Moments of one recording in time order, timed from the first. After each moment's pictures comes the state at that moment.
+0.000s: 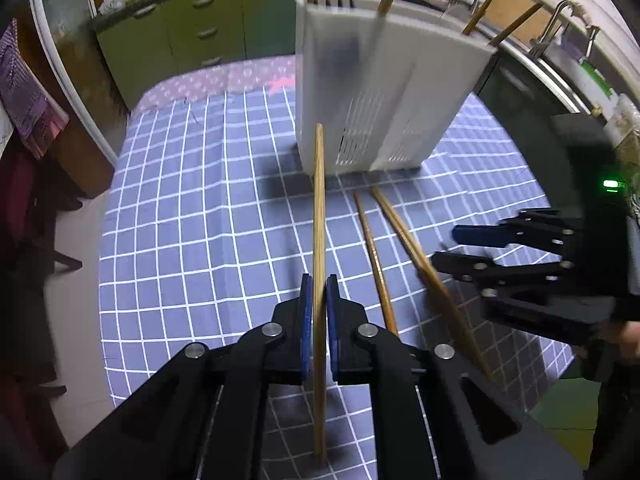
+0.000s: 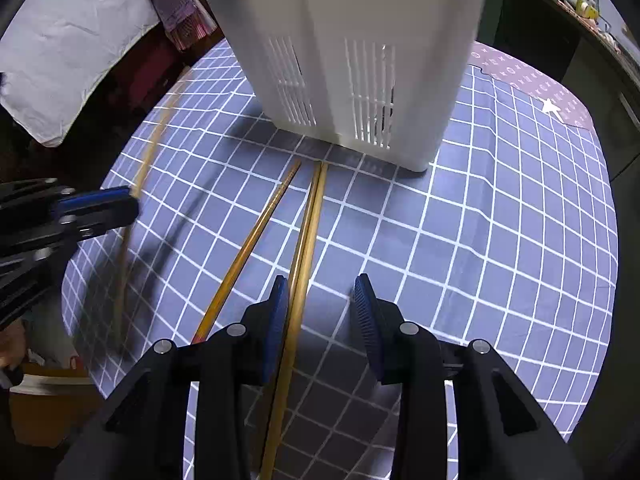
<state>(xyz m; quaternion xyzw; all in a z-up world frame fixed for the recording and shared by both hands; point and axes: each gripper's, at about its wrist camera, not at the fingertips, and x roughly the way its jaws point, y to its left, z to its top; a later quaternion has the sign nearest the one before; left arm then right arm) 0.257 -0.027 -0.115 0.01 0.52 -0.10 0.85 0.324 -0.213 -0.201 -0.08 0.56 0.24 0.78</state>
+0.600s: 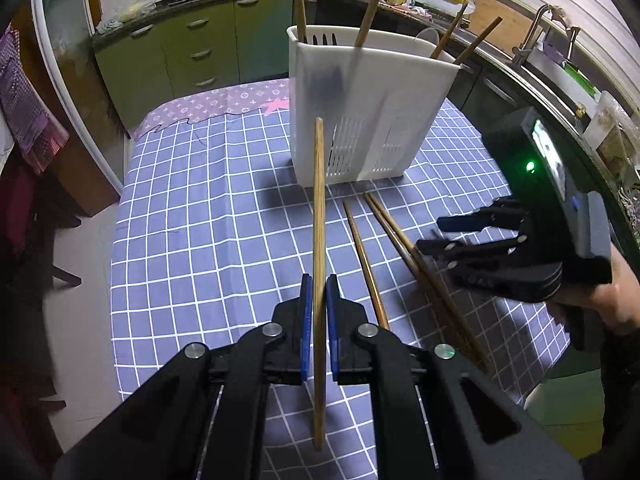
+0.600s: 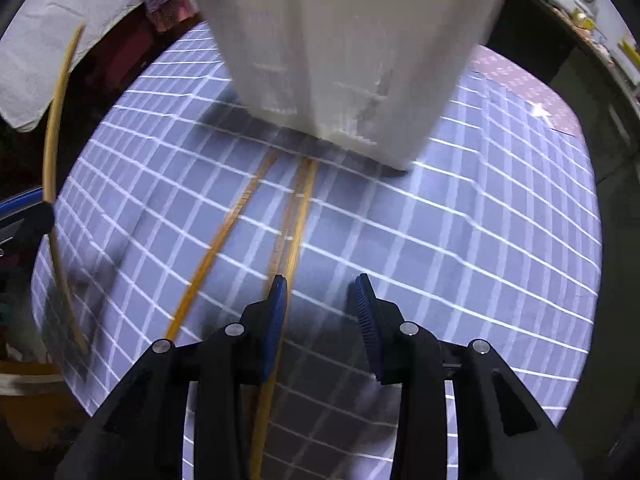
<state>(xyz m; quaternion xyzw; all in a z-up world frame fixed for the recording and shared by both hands) 0.241 -0.029 -0.100 0.02 0.50 -0.12 0.86 0.335 -0.201 -0.211 -0.12 0.57 0.19 0.79</state>
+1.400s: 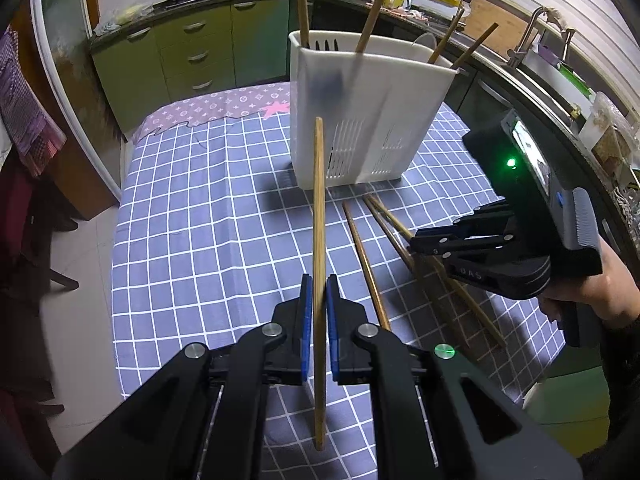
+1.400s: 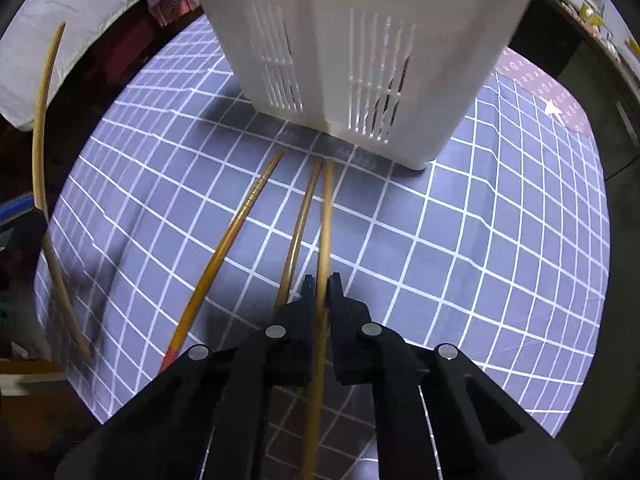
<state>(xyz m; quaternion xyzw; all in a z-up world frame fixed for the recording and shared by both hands) 0.237 -0.025 -0.098 0.02 0.49 -0.12 0.86 0.340 -0.175 -0.219 -0.11 0.58 0.22 0.78</state>
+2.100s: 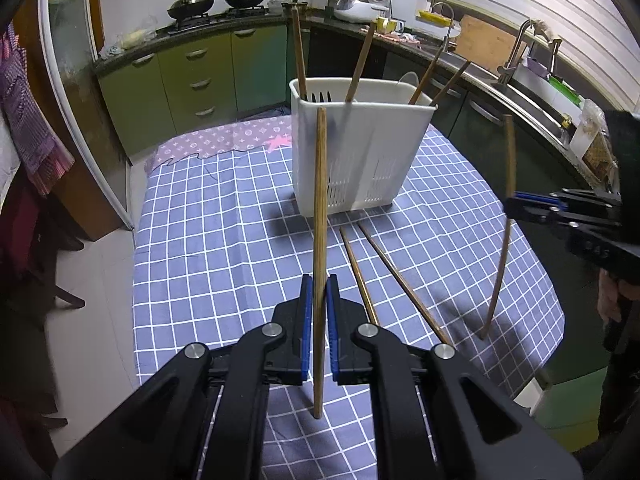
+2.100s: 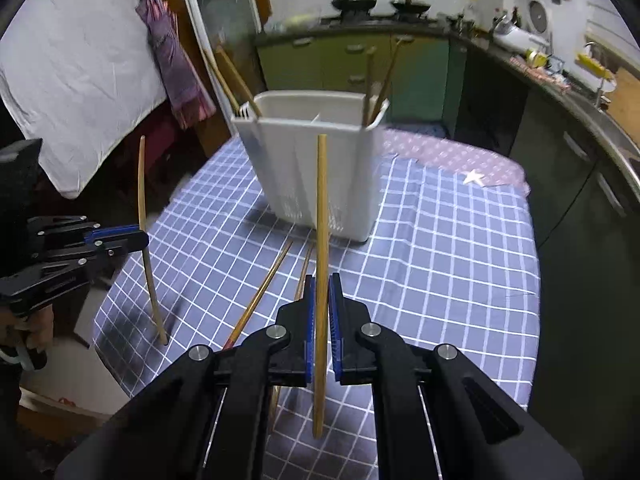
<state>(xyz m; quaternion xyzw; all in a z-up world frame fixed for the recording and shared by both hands) 0.216 -0.017 -0.067 0.02 0.44 -0.12 0.89 0.257 -0.266 -0.094 -0.03 0.42 0.23 0.88</state>
